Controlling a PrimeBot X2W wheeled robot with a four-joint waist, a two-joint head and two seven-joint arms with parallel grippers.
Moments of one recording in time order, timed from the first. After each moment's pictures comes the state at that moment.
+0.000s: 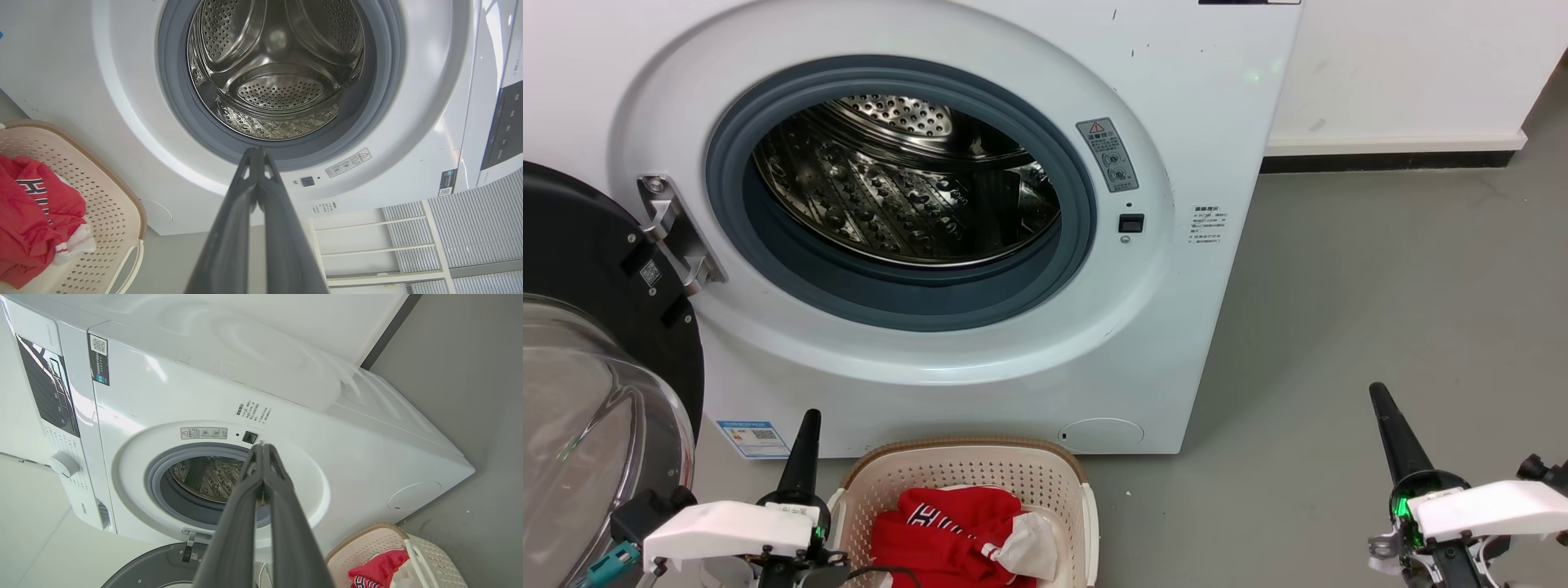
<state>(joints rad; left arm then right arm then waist) -0.05 0.06 0.08 0.19 -1.24 -0.10 0.04 -0.03 -0.09 -0.02 0.16 1.27 0.13 0.03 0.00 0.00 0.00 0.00</state>
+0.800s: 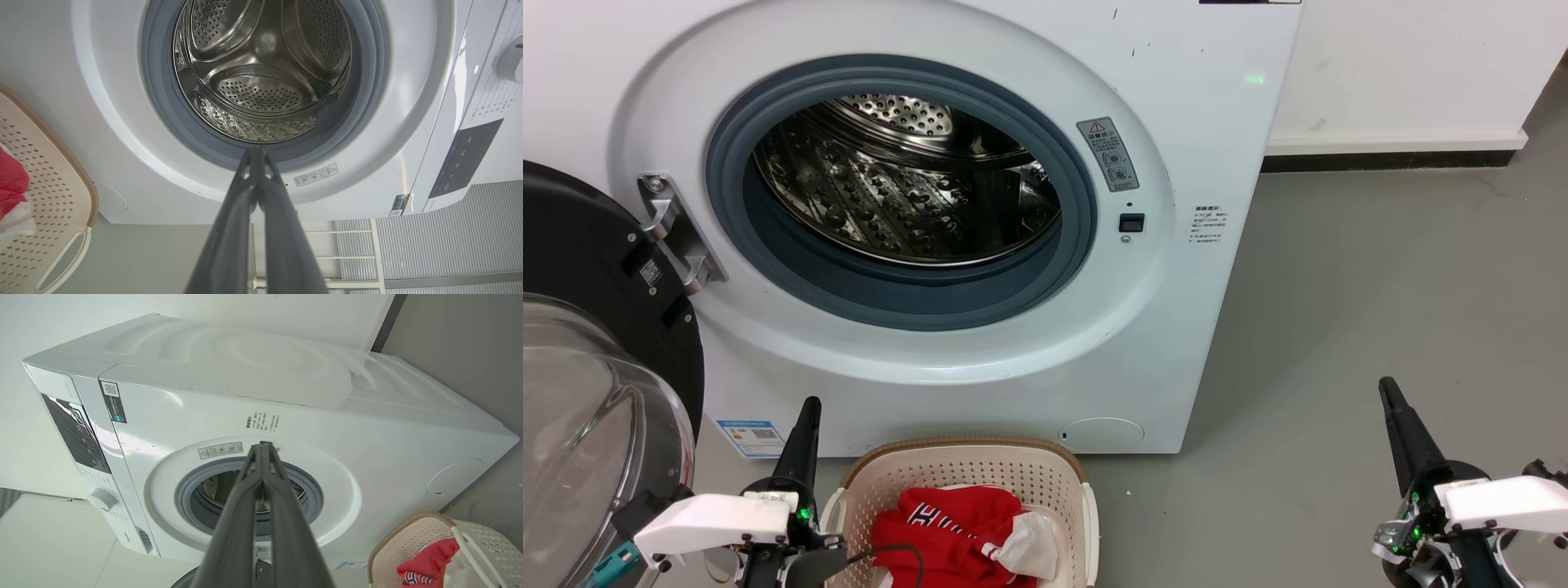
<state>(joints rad) -0.08 0.05 0.10 0.22 -1.45 -0.11 0.08 -0.07 -0.08 -0.05 0.21 1.48 0.13 0.06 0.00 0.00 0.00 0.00</state>
